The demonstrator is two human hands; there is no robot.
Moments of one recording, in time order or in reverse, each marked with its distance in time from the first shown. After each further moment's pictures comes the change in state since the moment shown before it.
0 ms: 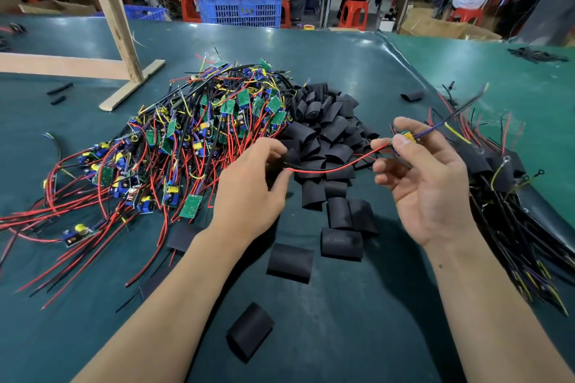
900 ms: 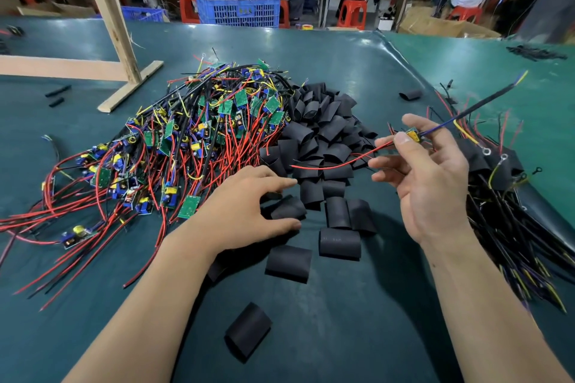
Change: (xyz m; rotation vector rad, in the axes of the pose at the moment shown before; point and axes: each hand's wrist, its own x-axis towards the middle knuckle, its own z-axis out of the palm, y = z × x) left_hand -0.003 -0.014 -0.020 0.151 -0.514 0.091; right_hand 0.002 0.003 -0.001 -0.102 0.076 -0.113
